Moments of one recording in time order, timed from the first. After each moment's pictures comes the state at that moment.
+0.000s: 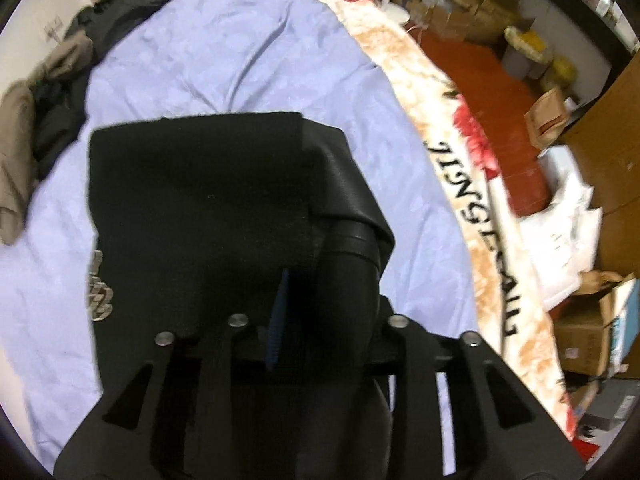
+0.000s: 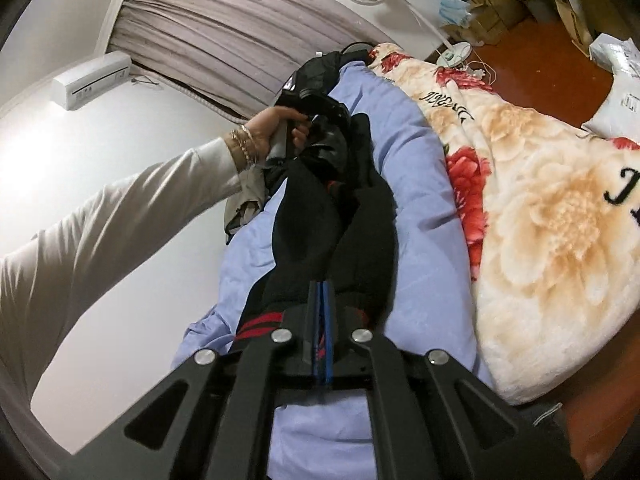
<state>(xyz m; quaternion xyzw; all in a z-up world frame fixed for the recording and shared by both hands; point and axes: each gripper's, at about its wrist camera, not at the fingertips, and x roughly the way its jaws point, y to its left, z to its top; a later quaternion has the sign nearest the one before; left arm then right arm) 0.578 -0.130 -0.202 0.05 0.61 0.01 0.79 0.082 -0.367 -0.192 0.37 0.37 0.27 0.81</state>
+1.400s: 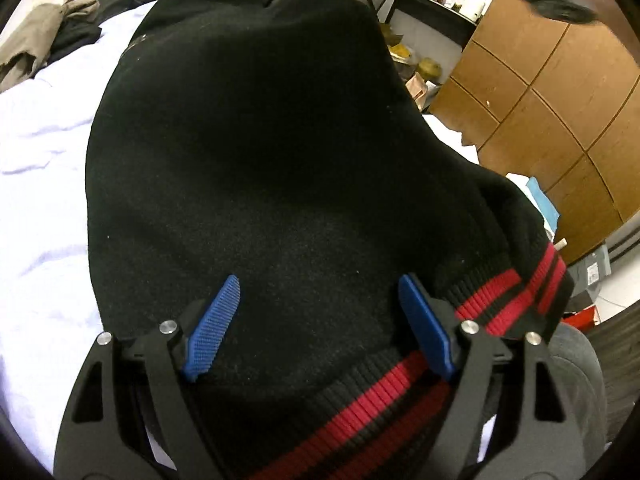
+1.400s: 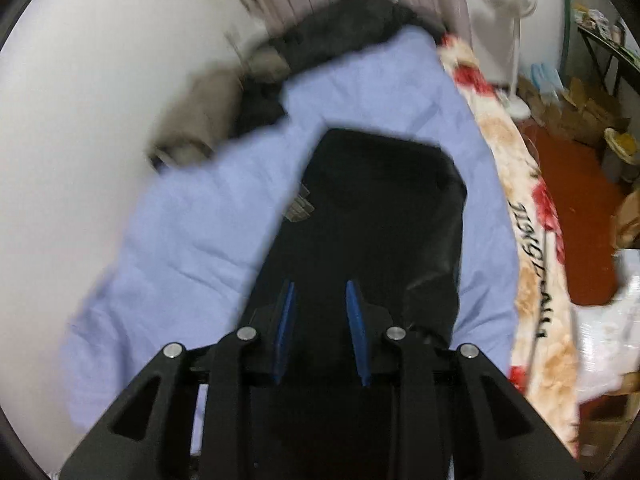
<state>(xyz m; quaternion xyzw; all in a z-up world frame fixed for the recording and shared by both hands) 0.179 -0.036 -0.235 -0.03 0.50 -0.21 0.84 0.414 -0.106 -0.120 -0.03 0.53 0.20 0.82</state>
